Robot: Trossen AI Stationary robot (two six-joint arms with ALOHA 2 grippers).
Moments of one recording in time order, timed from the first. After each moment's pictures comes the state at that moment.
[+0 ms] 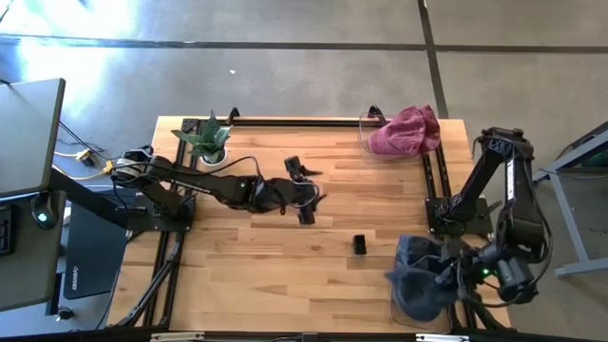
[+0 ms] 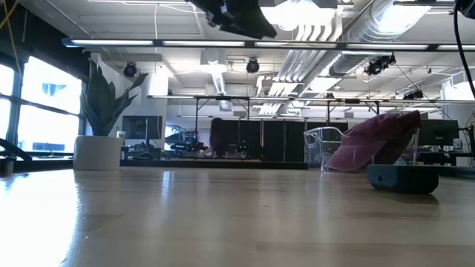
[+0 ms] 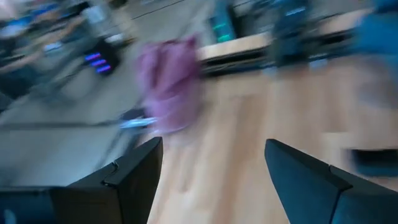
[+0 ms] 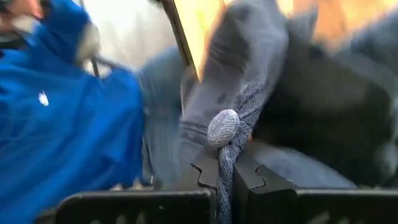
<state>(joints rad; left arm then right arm) -0.16 1.60 1.22 0.01 -0.59 0.19 1.35 1.10 1.10 -0.99 0.42 1.70</state>
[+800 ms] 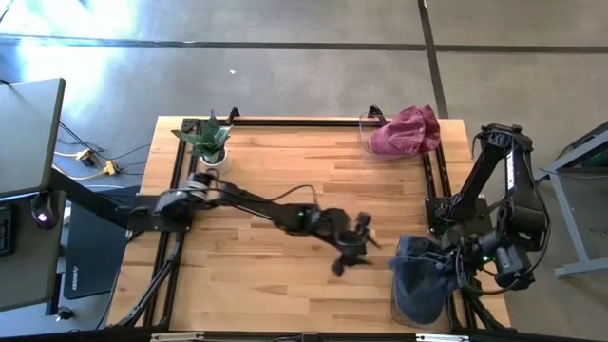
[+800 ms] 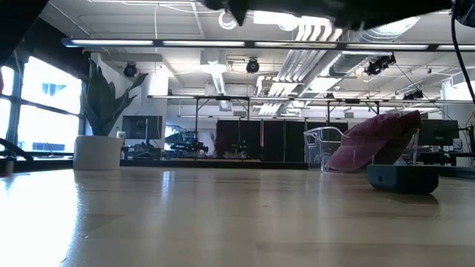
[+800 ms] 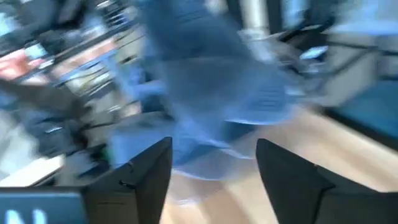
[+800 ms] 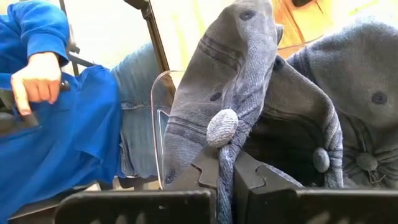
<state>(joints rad) -0.20 2.16 1.69 0.24 0.18 0.42 1.32 1.03 1.10 -1.13 0.38 1.67</state>
